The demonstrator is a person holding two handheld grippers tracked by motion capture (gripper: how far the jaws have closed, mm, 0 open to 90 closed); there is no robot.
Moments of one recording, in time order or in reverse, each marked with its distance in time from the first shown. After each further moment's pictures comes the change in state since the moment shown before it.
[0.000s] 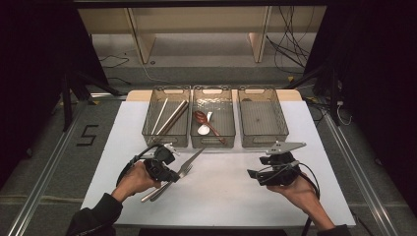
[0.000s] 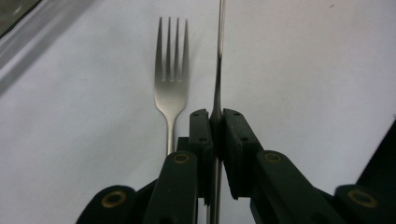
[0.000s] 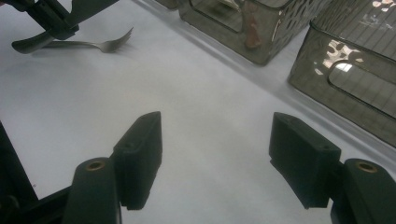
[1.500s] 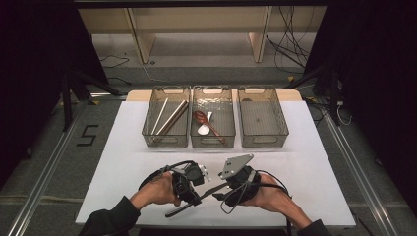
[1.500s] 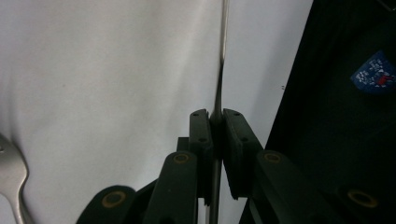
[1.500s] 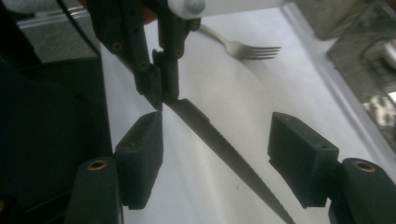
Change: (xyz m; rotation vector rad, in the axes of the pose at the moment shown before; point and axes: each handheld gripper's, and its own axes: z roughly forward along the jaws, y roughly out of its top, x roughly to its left) left arm -0.076 0.029 0.028 0.204 -0.163 0.299; right arm 0.084 0.033 0.042 0.103 0.249 -0.444
